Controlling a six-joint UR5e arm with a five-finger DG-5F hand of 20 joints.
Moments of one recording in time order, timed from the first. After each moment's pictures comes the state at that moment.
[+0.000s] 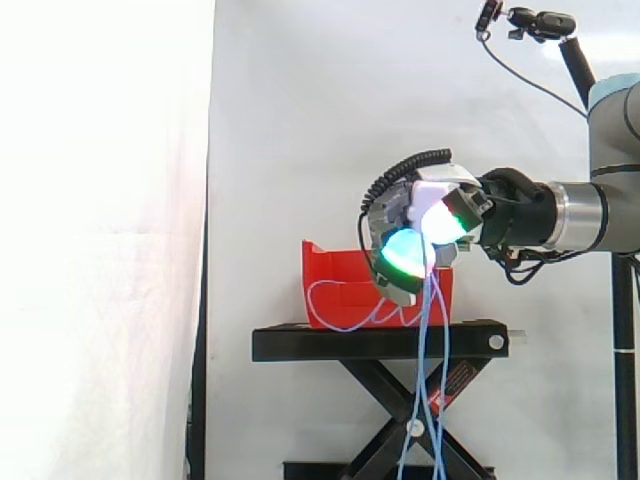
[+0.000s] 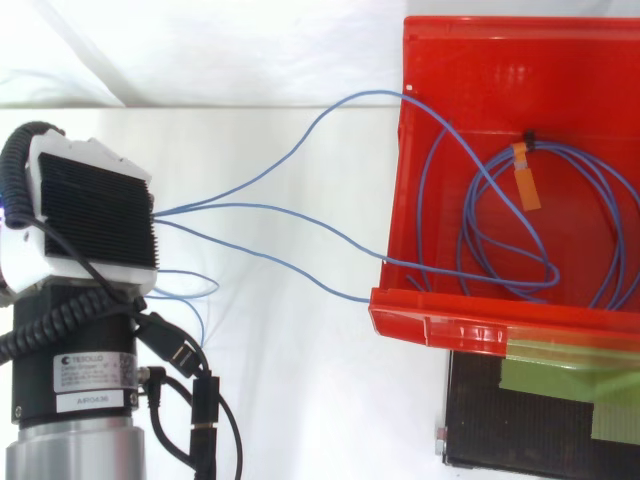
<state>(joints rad) 0.00 -2.14 -1.25 -2.85 -1.72 -0.53</state>
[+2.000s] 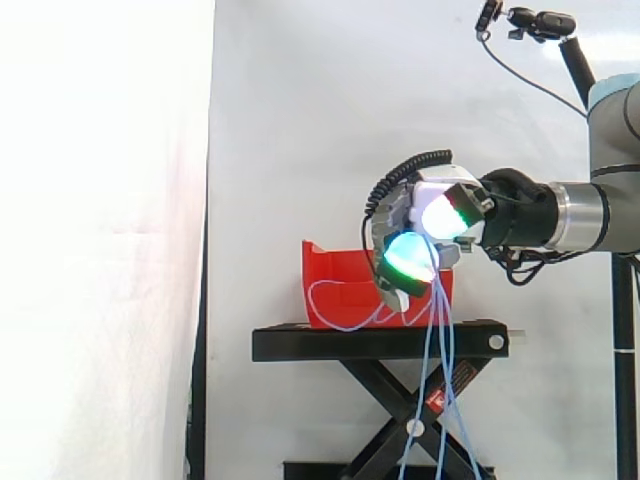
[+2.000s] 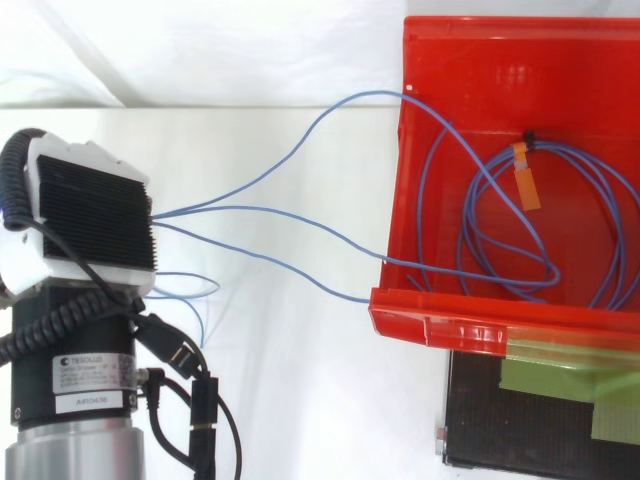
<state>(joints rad) 0.00 -2.14 -1.25 -2.86 -1.73 -0.53</state>
